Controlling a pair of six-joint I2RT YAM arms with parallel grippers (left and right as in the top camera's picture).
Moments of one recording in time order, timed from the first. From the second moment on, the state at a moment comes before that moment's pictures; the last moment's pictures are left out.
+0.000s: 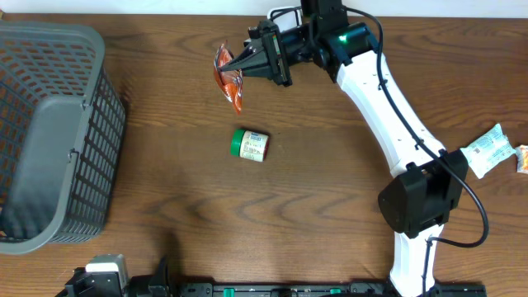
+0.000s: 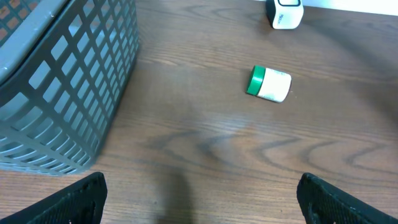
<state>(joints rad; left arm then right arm) 0.10 0.22 1.17 -1.52 0.13 -0.03 0.42 2.10 2.09 -0.58 -1.53 1.67</state>
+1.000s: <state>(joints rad) 0.10 0.22 1.17 -1.52 0.13 -0.03 0.58 2.10 2.09 -0.90 -1.17 2.01</state>
